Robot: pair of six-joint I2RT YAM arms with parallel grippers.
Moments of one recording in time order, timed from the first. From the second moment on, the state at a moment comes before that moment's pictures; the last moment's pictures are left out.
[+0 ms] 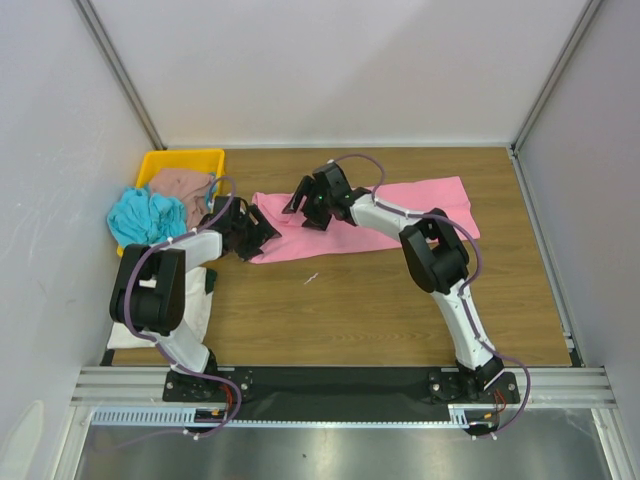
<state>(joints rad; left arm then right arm) -0.15 1.68 0.87 -0.08 0.19 -0.80 0.66 2.31 1.81 -0.19 -0.19 1.05</state>
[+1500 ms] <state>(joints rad) -0.15 1.68 0.87 -0.07 0.19 -0.80 0.64 2.45 2.22 -0.51 0.02 0.66</state>
